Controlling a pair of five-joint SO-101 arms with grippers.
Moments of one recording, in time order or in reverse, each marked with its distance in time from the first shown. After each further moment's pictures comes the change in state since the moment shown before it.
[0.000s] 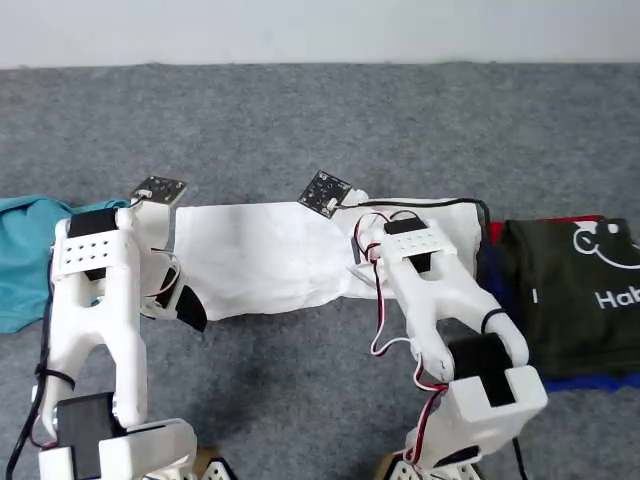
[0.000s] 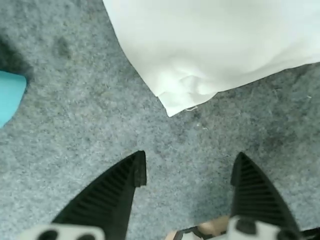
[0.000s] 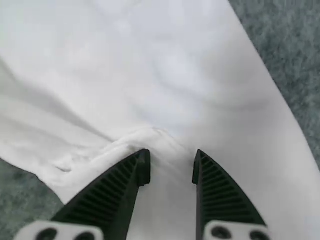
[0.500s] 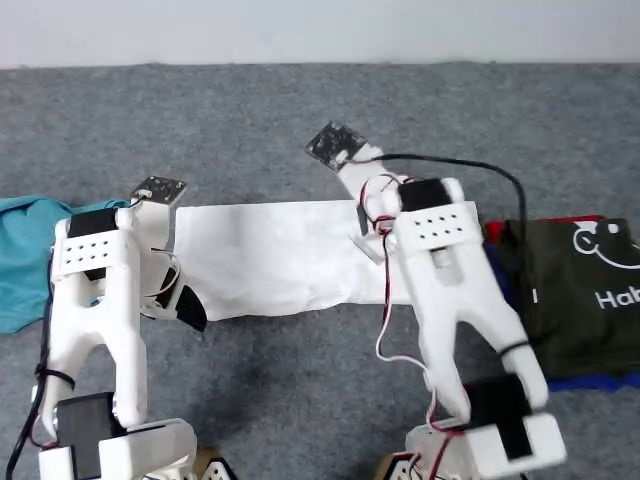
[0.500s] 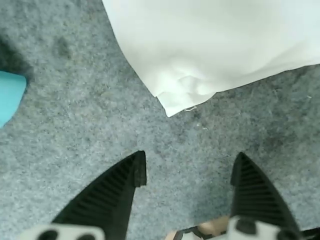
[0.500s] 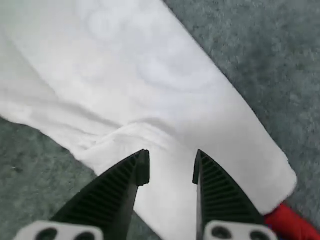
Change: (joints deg) left arm 0.0 0.0 0.0 0.0 0.0; right arm -0.4 -14.2 -16.4 29.5 -9.0
